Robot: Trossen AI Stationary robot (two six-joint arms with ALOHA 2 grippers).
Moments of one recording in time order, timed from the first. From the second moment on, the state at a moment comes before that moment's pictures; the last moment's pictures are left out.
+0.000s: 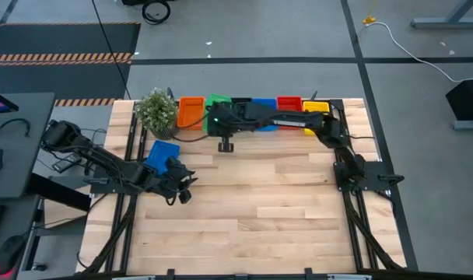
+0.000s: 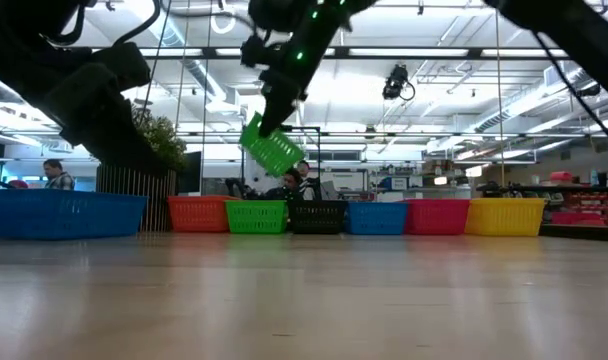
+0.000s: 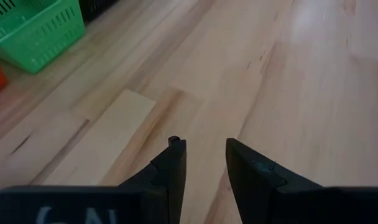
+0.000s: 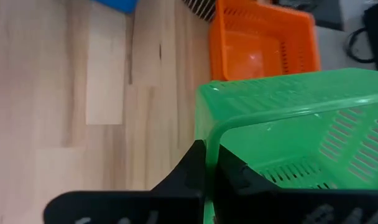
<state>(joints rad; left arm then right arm) -0.41 1.12 0.39 -0.07 -0.66 -0.62 -0.19 2.17 2.10 -0.88 0.20 -0.29</state>
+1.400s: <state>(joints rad) -0.41 1.12 0.39 -0.04 -0.66 -0.62 -0.29 2.37 2.22 -0.82 0.18 -0.33</state>
